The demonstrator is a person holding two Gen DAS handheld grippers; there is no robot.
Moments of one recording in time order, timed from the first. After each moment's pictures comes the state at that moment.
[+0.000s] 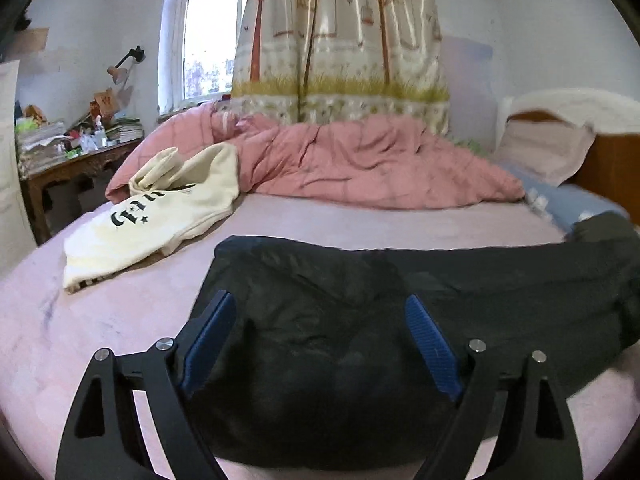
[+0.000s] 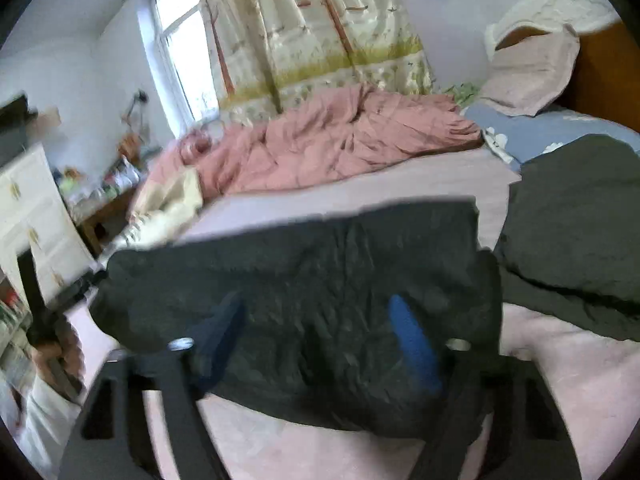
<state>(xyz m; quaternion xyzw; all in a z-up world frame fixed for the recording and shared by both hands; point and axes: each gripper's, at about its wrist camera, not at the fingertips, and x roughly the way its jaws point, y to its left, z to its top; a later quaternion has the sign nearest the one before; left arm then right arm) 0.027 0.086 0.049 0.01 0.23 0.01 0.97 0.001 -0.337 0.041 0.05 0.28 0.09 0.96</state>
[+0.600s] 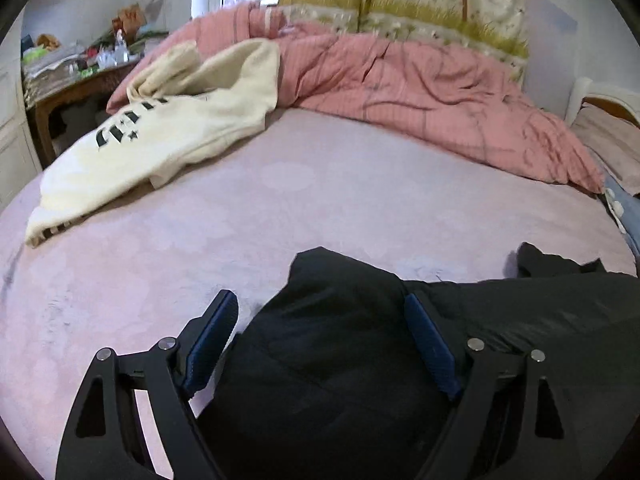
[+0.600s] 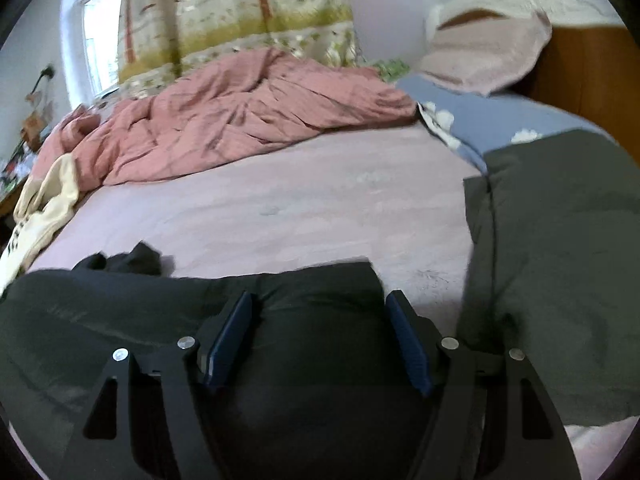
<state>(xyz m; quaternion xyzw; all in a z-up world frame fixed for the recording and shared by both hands) 0.170 0.136 -0.021 -0.06 0.36 0.09 0.93 0.171 -0.367 -0.014 0.09 0.35 -0.03 0.93</state>
